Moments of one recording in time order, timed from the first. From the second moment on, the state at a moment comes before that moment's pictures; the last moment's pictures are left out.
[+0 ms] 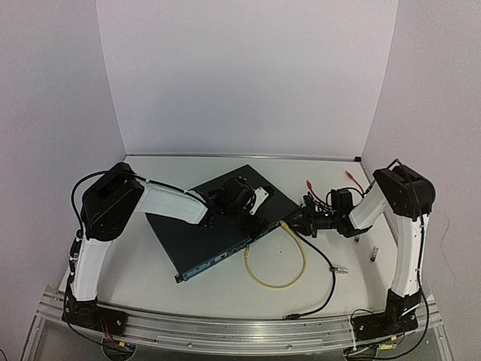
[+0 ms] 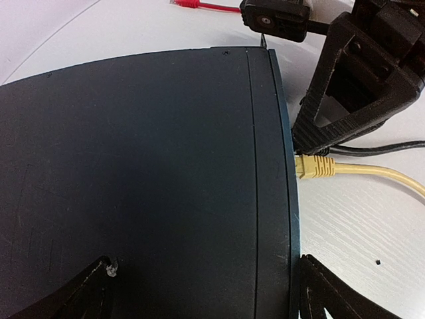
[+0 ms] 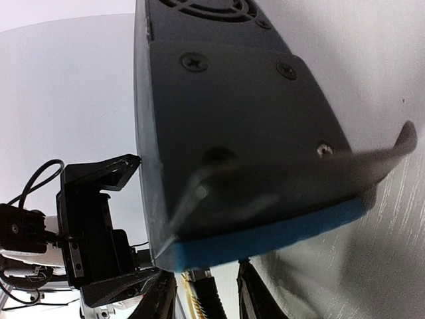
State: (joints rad) left arm -0.95 2.19 1.46 0.04 -0.07 0.03; right arm 0.27 2.15 0.83 0.75 -0.97 1.00
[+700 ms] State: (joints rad) left arm -0.95 2.19 1.46 0.04 -0.07 0.03; right arm 0.27 2.16 0.81 0.82 -0.95 0.99
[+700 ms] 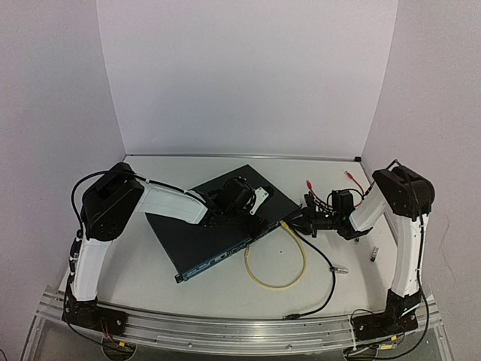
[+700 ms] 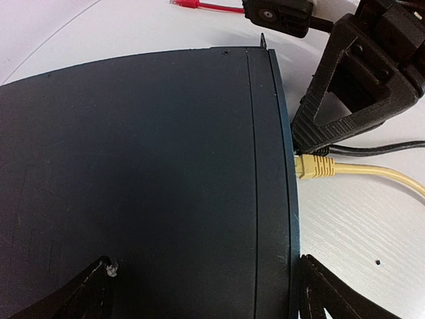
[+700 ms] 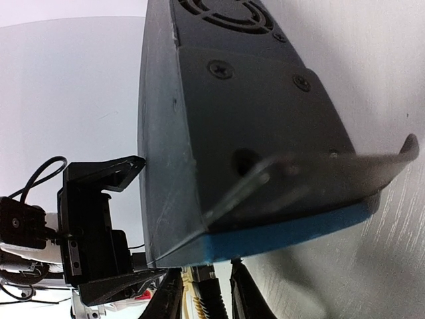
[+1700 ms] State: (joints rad) left arm -0.95 2.20 1.47 0.03 -0.07 0.03; right arm 0.27 2.17 0.81 0.86 -0.96 1.00
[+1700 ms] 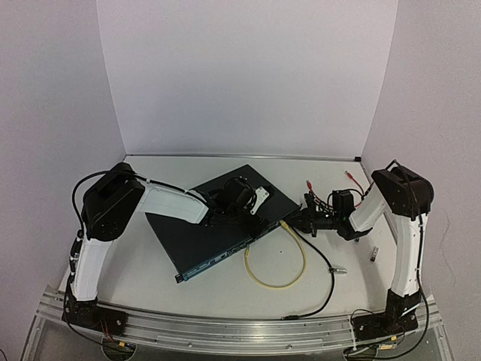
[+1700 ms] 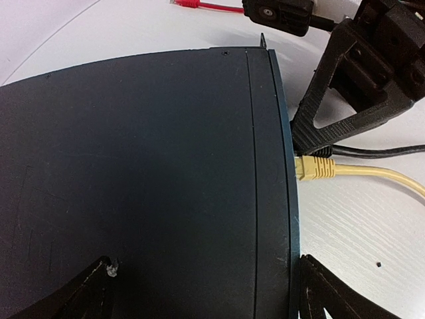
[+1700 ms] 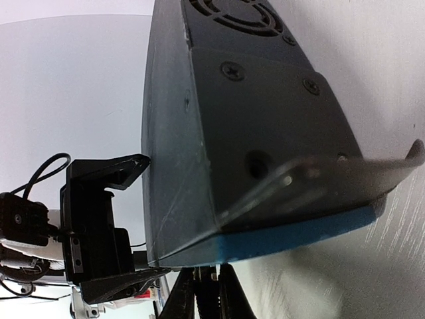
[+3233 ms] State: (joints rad) left arm -0.95 2.21 1.48 0.04 -0.09 0.01; right arm 0.27 2.01 0.61 0.78 -0.84 0.96
